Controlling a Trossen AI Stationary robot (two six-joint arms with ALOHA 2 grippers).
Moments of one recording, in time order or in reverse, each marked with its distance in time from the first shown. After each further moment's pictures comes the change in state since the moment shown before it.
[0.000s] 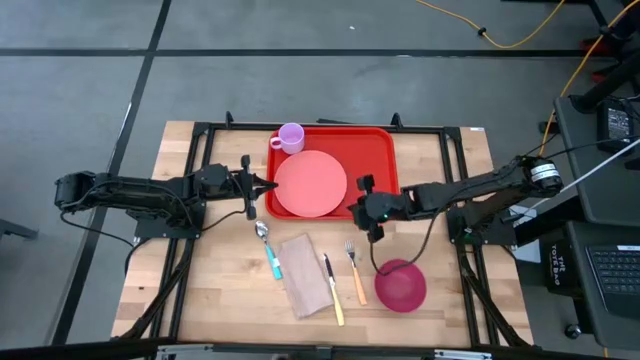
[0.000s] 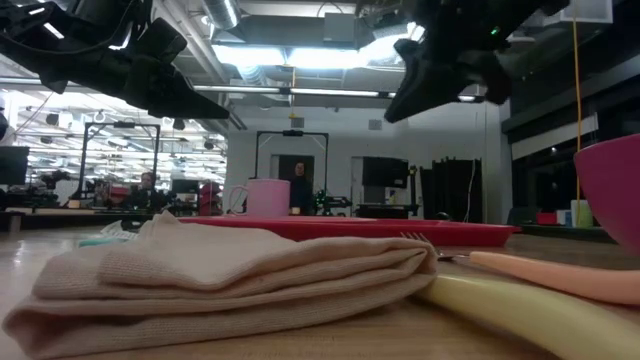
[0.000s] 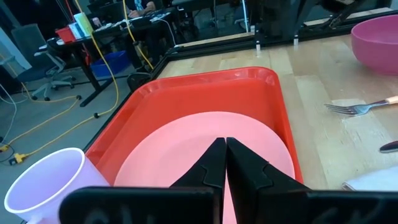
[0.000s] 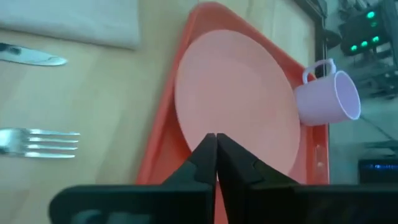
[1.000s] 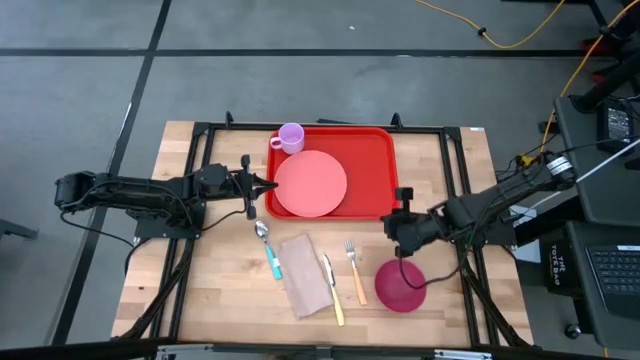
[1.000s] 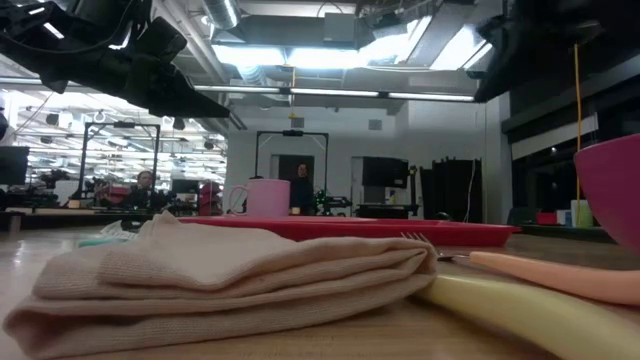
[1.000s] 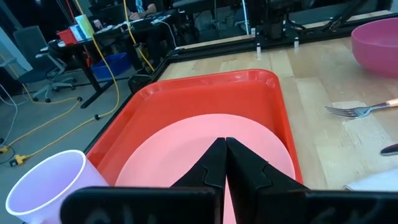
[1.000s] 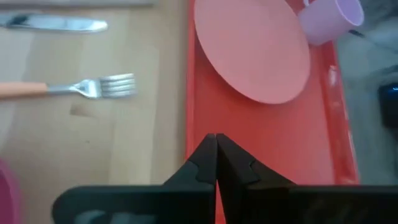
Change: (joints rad) left arm 0.000 0.000 0.000 0.007 0.000 0.000; right arm 0.273 -0.175 0.000 -0.464 0.223 0.576
